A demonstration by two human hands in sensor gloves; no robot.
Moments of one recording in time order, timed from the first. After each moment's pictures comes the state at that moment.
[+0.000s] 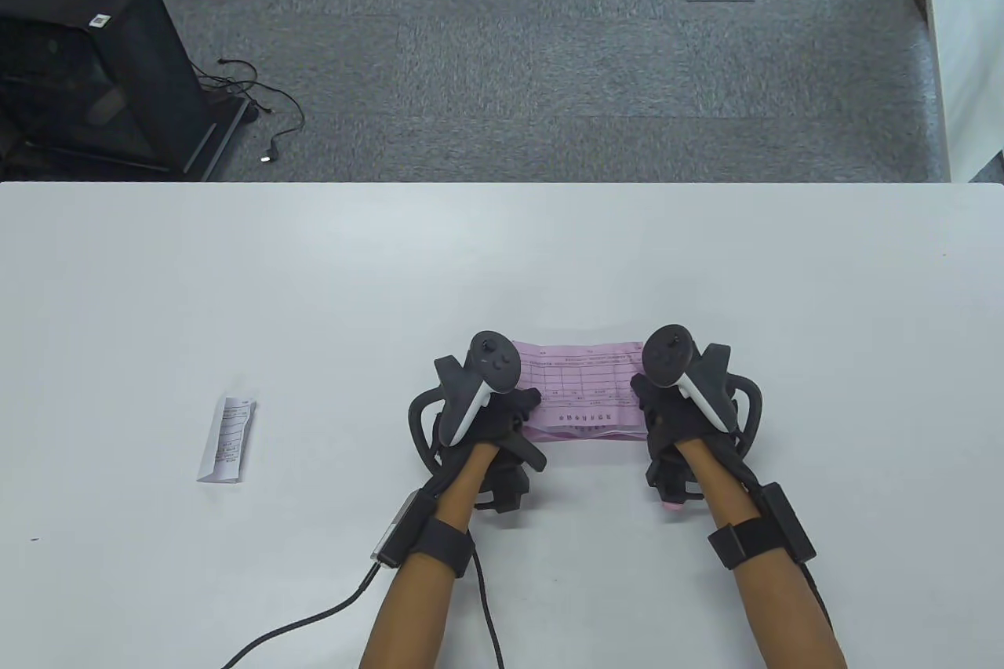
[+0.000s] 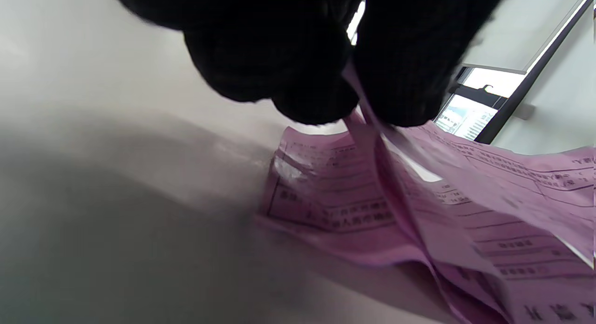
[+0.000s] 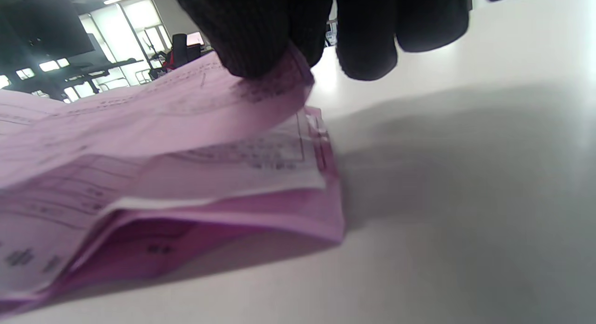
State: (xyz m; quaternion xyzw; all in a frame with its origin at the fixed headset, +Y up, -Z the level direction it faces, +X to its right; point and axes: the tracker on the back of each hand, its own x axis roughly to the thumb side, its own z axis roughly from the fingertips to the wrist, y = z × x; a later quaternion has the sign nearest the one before) left_hand -0.057 -0.752 -0.338 -0.11 0.08 0.21 0.97; right_hand 0.191 -0.750 -0.350 -0.10 0.08 0.99 0.10
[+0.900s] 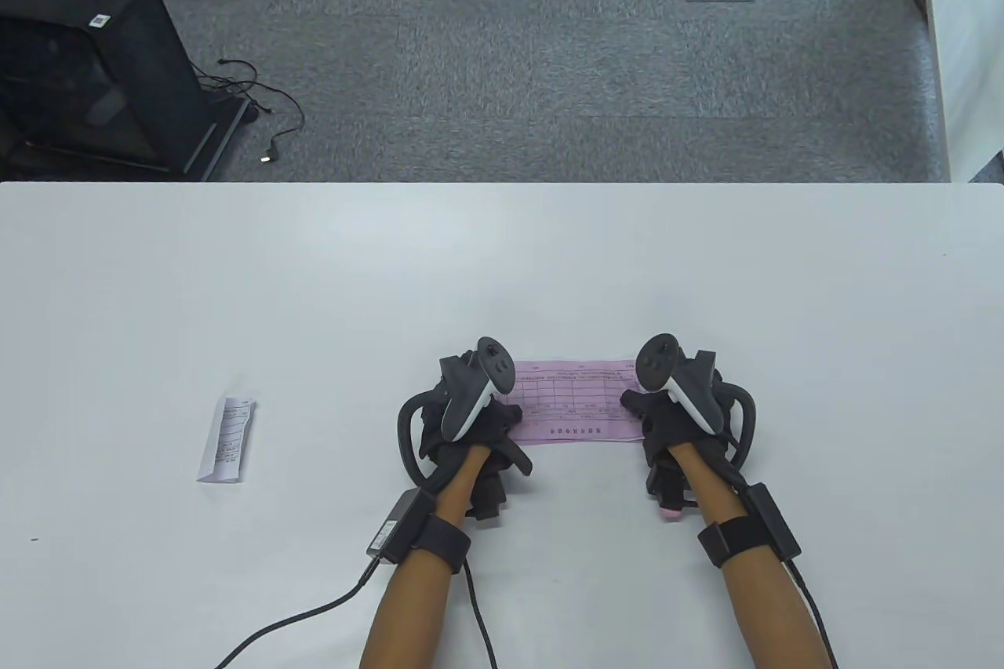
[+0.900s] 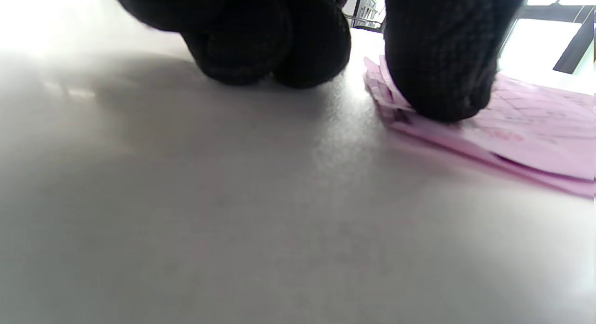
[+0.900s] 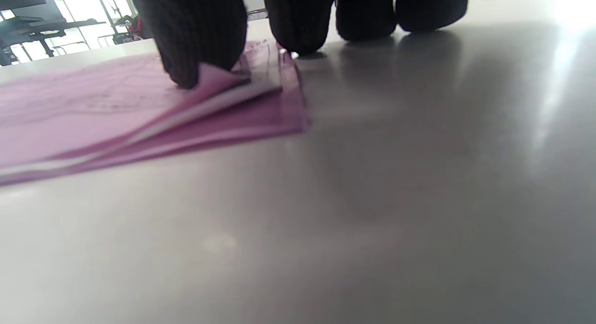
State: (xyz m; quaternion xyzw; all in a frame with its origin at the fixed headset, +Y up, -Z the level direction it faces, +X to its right) left_hand -0.067 -0.769 -0.339 -0.16 0.13 0.08 0.98; right_hand 0.192 -0.774 -0.351 -0.12 0.11 0.98 0.06
